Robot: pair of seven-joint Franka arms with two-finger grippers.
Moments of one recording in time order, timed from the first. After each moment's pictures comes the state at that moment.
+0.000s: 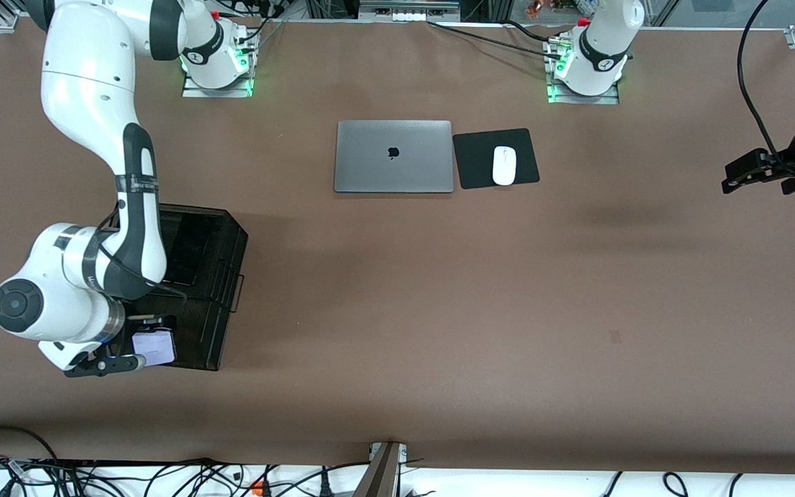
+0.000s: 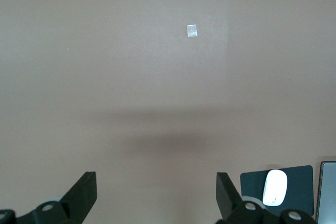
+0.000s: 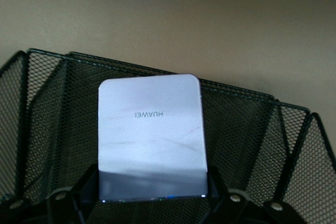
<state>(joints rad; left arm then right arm) 0.12 0.02 -0.04 -1.66 0.02 1.63 0.07 0.36 0.92 -0.51 -1.18 0.39 1.96 -0.25</state>
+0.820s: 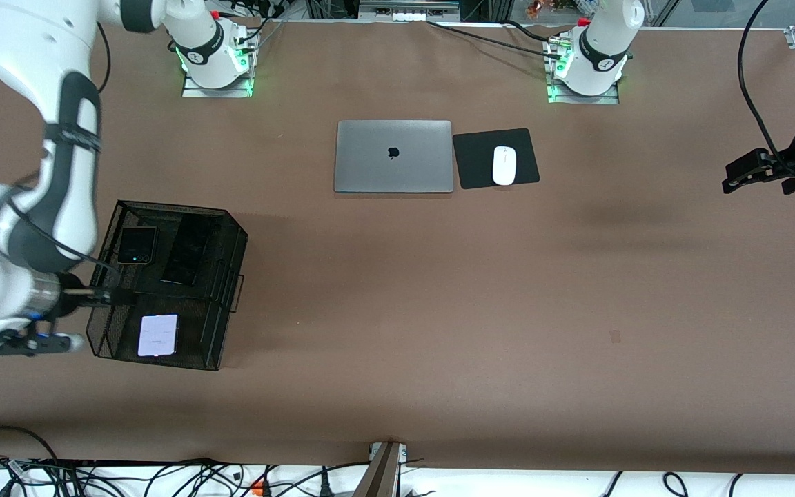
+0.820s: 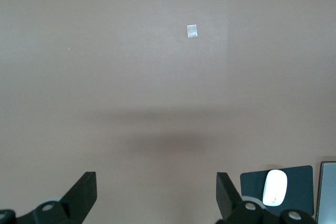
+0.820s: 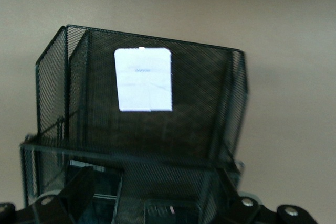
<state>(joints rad) 0.12 0.02 -0.04 -1.66 0.02 1.63 0.07 0.35 0.71 -0.60 -1.16 0.36 1.66 -0.24</state>
